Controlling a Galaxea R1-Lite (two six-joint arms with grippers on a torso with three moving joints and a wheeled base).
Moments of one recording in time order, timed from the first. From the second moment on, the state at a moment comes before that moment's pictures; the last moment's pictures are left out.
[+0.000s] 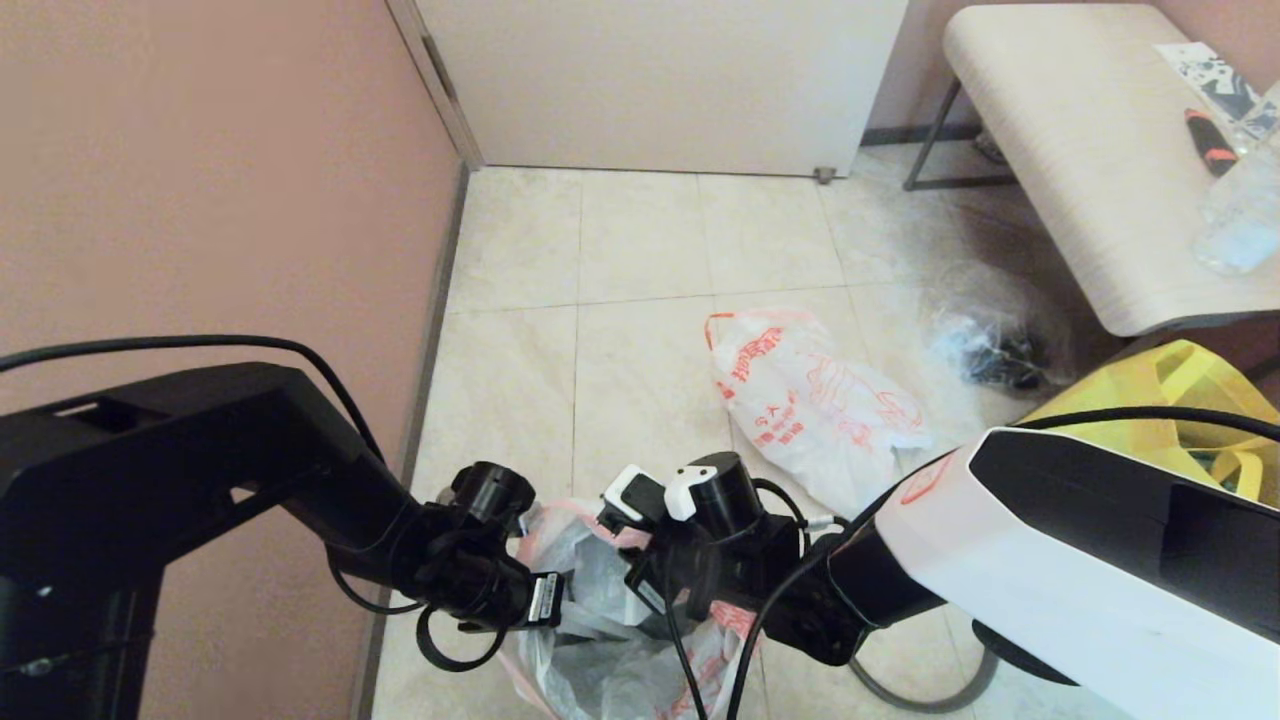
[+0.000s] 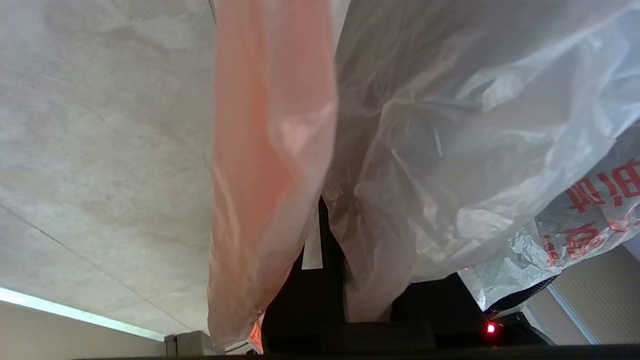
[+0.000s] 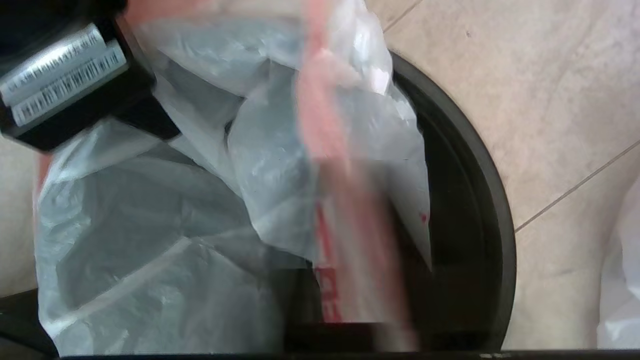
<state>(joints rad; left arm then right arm) -0.33 2.21 -0.91 -0.14 -0.18 -0.24 0.80 2.37 -1.32 -0.58 -0.02 -0.31</state>
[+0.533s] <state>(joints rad) -0.33 2.21 -0.91 -0.14 -0.18 -0.24 0.79 2.28 -1.30 -0.39 0.07 -0.27</state>
